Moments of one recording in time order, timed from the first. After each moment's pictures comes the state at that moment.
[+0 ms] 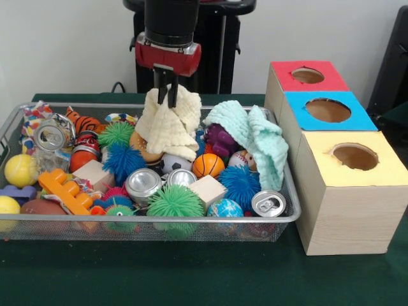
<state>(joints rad) -0.44 -0.76 0.07 1.90 -0.32 0.38 1.96</state>
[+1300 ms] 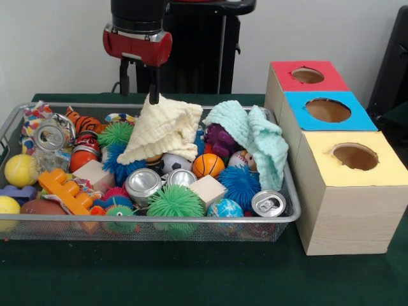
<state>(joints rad) -0.57 -0.82 0.14 1.91 -0.32 0.38 1.96</state>
